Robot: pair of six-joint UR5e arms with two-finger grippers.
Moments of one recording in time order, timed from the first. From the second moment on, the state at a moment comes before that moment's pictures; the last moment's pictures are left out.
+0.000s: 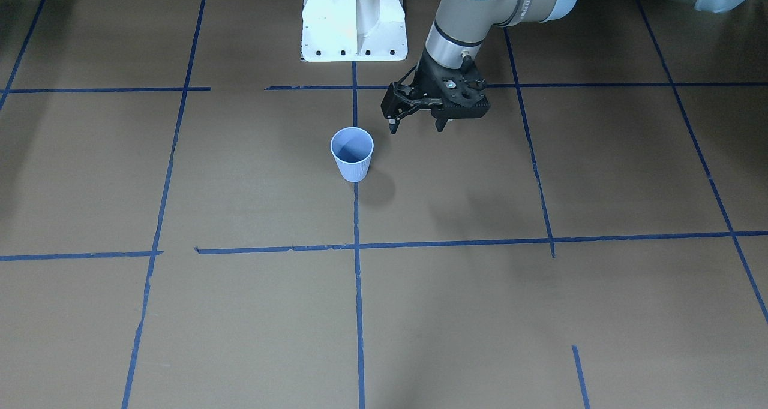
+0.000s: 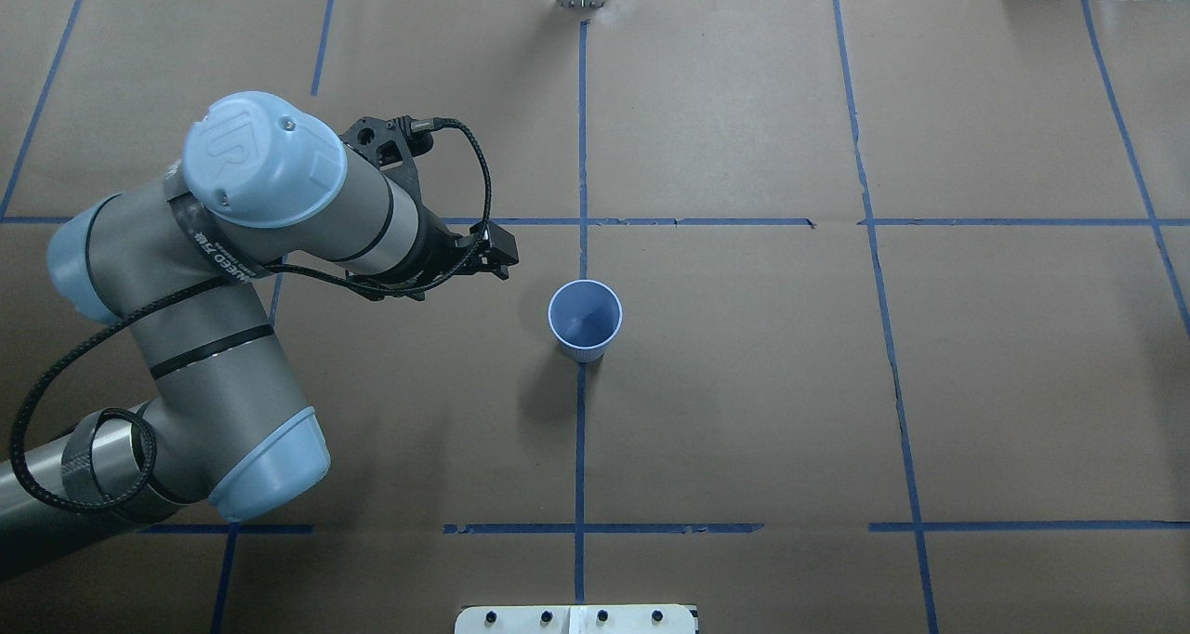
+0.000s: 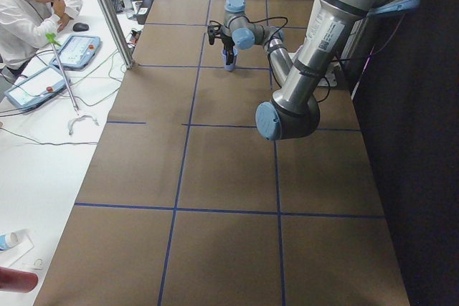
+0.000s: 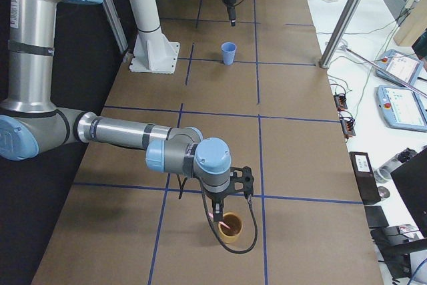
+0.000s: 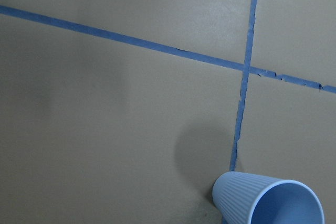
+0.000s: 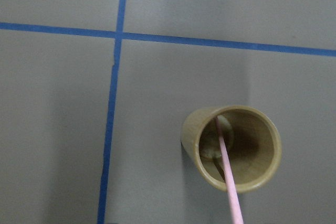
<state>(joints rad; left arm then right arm) -0.61 -2.14 -1.90 -1.65 -1.92 -1.42 1.73 -1.76 1.67 -1.54 2.29 -0.18</state>
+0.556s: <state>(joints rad) -0.61 -2.14 -1.91 -1.65 -1.92 -1.42 1.75 -1.79 1.59 -1.44 2.28 -0.09</state>
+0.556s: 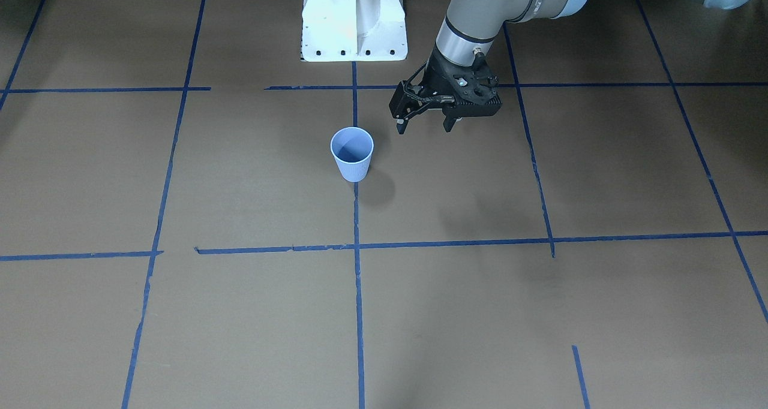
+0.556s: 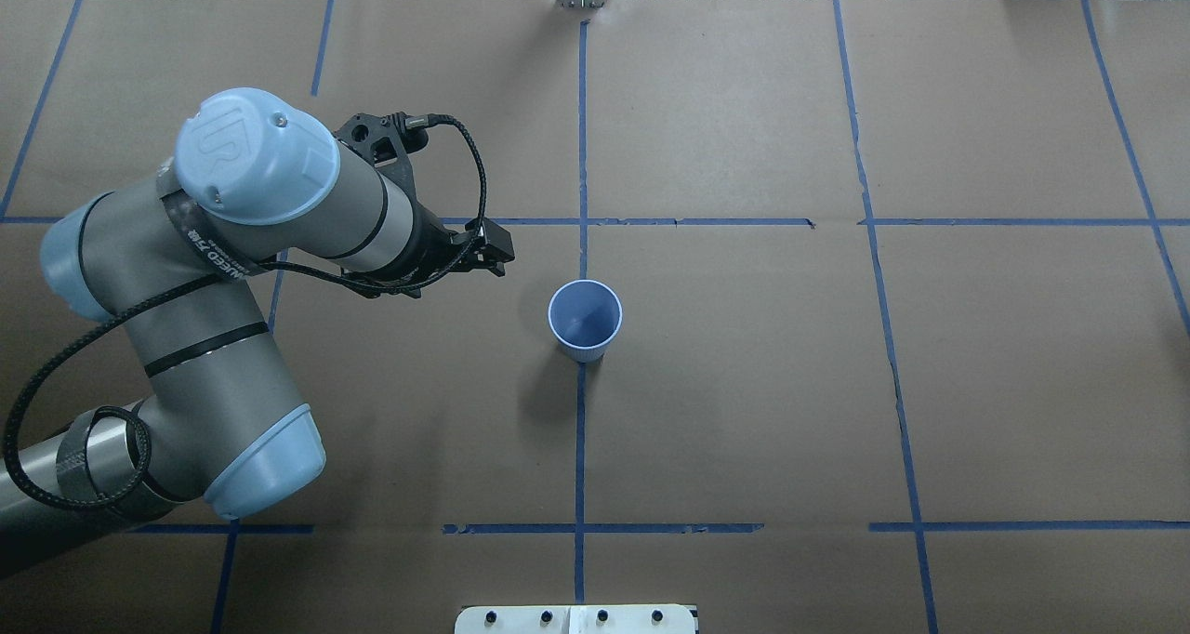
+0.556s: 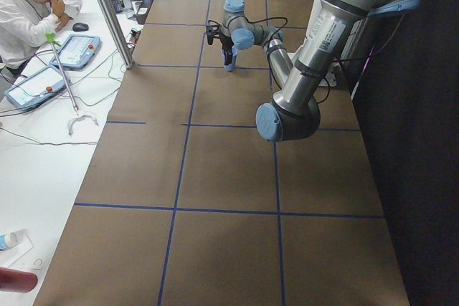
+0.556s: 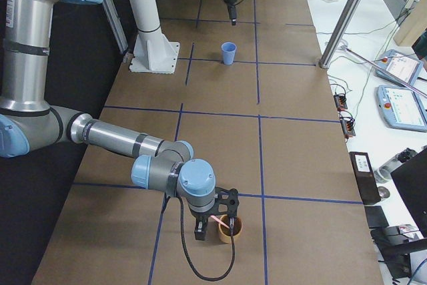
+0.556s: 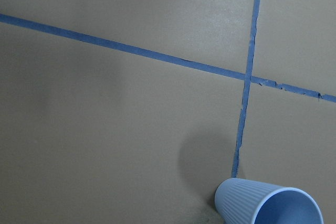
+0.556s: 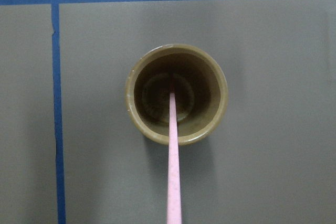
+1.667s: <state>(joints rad) -0.61 -2.13 -1.92 -1.65 -1.92 -1.42 1.74 -1.79 1.56 -1.35 2.32 0.05</state>
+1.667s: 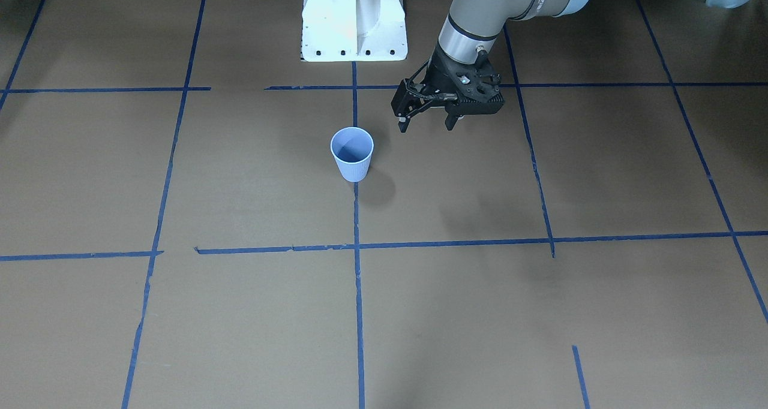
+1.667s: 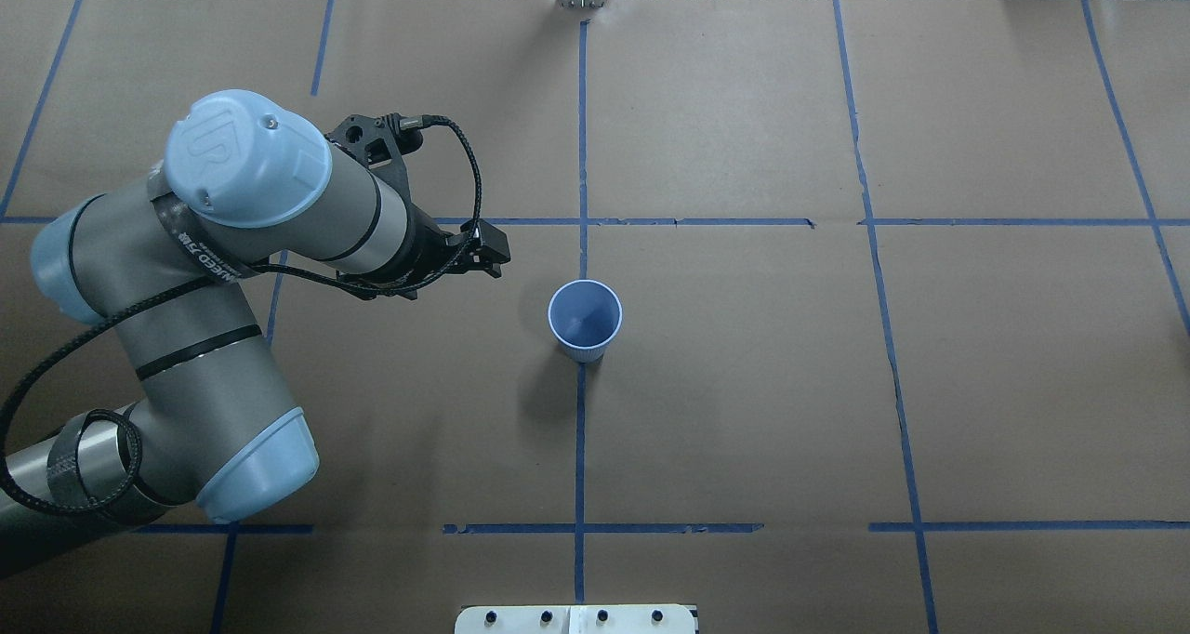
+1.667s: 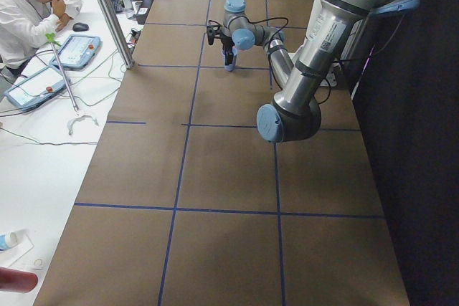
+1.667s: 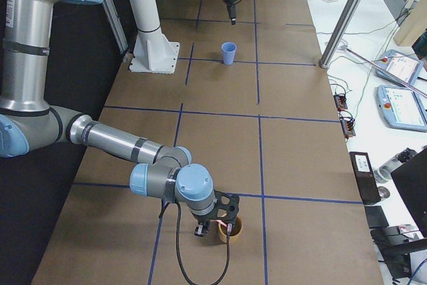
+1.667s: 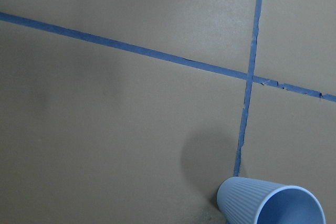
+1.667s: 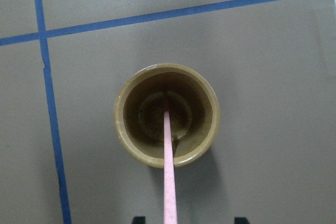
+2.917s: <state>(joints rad) -0.61 -2.11 -1.94 -1.65 -1.91 -1.43 1.74 -1.82 1.62 -1.31 2.37 0.05</state>
